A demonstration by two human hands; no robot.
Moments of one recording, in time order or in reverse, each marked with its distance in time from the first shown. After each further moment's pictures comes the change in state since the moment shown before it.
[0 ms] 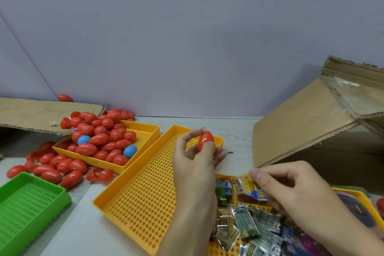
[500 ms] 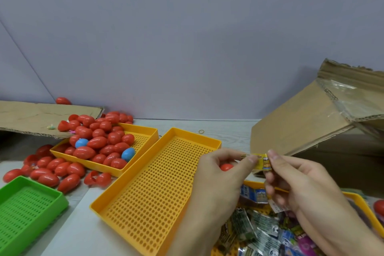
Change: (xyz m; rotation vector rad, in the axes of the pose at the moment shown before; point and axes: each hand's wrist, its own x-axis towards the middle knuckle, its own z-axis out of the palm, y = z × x) left_hand -0.011 -0.006 0.001 0.495 -0.411 0.008; right_hand 0.012 0.015 0.004 0.580 0.184 0.145
